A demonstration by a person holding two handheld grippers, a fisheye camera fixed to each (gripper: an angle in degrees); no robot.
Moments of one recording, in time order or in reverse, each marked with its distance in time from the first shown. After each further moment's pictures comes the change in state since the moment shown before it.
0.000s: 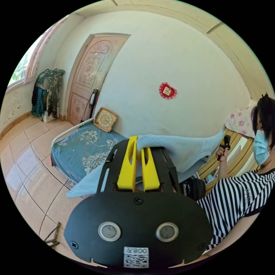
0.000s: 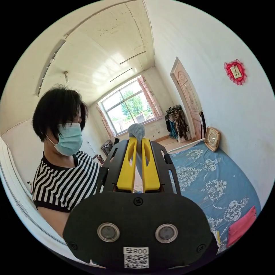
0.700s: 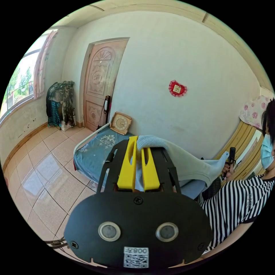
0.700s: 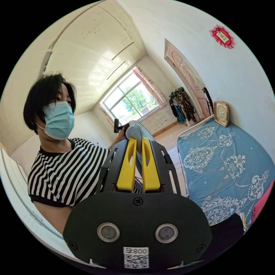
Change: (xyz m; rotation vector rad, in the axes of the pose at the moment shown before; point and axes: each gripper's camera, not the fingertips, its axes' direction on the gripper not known) left arm 0.108 -0.165 -0.122 -0.040 -0.207 0.076; right arm 0.106 -0.013 -0.233 -0.080 -0.113 0.180
